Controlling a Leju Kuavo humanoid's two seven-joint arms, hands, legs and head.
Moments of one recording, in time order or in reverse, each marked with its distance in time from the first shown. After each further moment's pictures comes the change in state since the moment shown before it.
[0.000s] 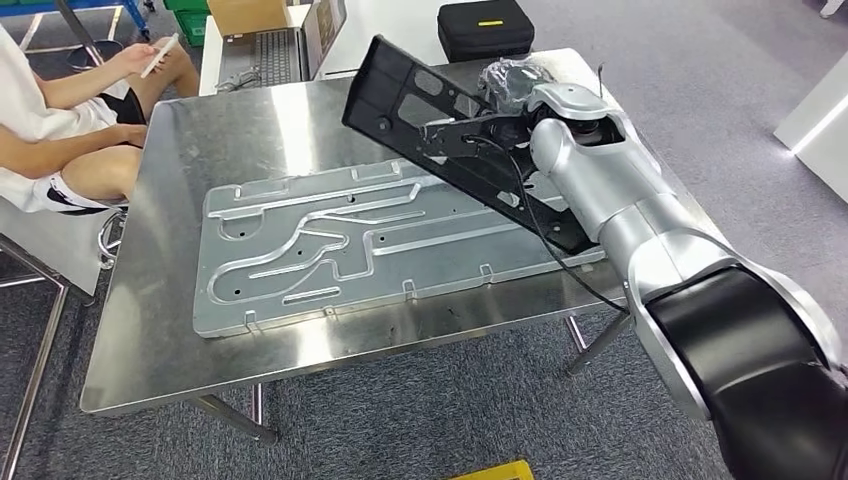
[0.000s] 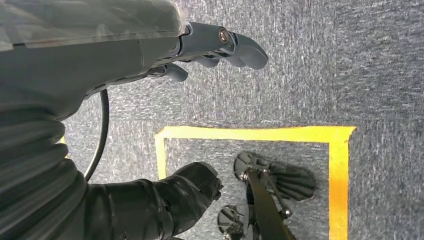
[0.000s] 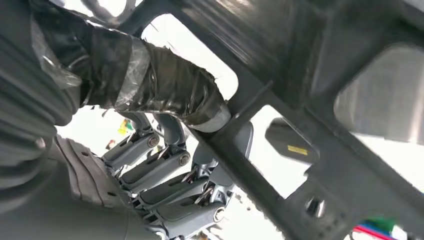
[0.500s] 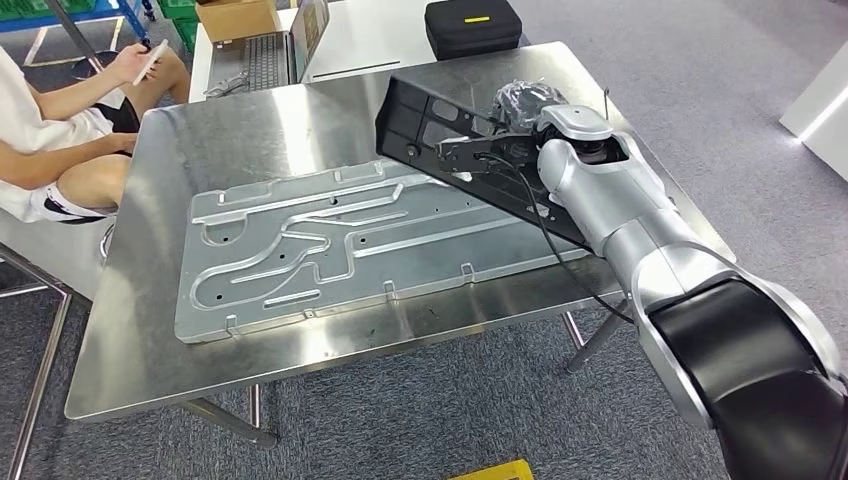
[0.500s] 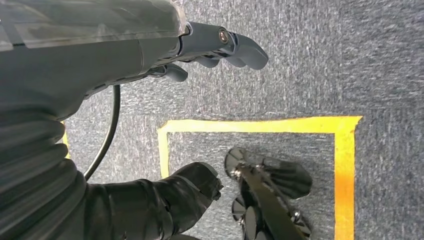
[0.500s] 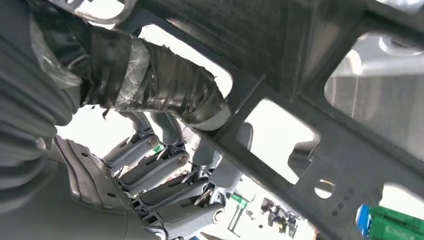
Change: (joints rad) left arm 0.004 -0.007 0.000 0.000 0.004 0.031 -0.008; right arm 0.048 -0.010 0.000 0.007 0.003 -0.022 0.007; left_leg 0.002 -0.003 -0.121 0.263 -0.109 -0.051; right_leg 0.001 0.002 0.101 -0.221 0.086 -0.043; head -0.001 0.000
